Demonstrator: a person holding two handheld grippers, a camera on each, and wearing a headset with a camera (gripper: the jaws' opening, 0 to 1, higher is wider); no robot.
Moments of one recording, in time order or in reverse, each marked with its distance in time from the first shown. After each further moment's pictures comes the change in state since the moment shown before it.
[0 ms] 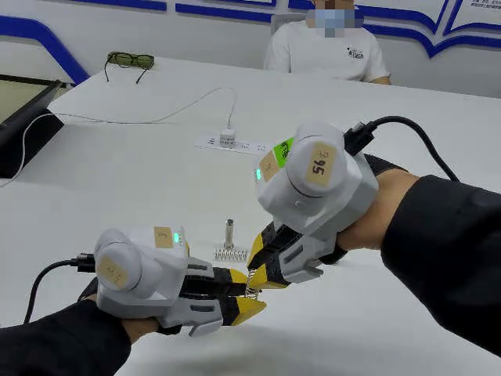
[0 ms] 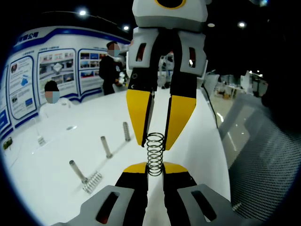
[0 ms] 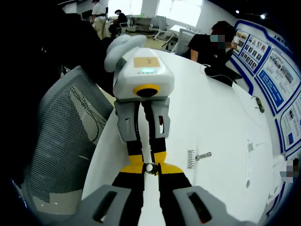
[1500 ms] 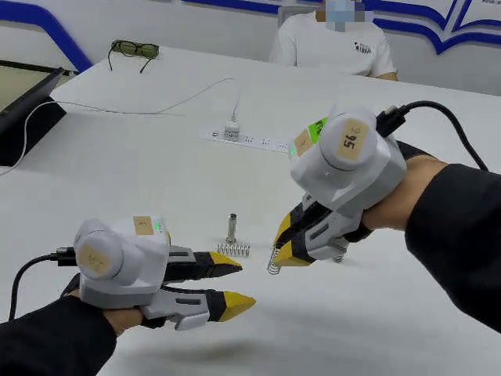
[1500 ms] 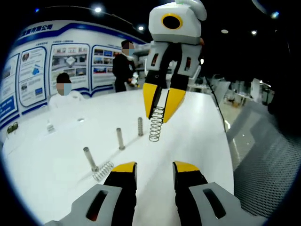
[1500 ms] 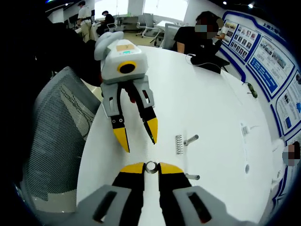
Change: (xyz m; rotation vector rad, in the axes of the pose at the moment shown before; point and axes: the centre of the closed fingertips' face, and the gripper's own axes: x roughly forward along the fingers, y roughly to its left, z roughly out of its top) left arm -0.019 0.025 -0.012 -0.094 -0.015 0.091; right arm -0.015 -0.035 -0.034 0.102 0.030 -0.054
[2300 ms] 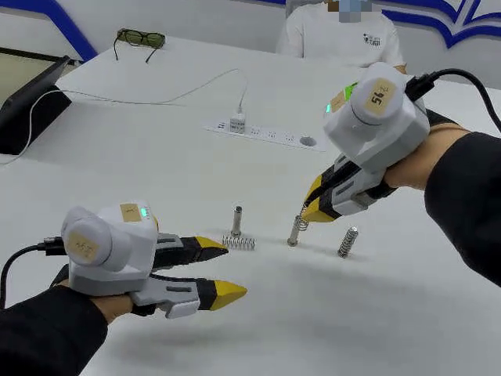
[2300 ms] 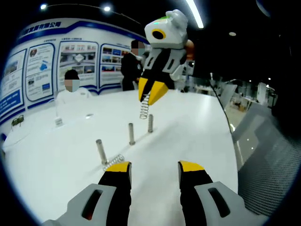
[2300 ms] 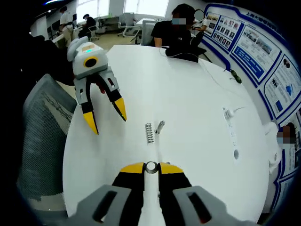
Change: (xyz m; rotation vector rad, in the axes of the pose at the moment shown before) left arm -0.011 0.016 -0.008 -0.041 -0.003 0.053; right arm -0.008 -0.060 -0.026 0.112 0.023 -0.099
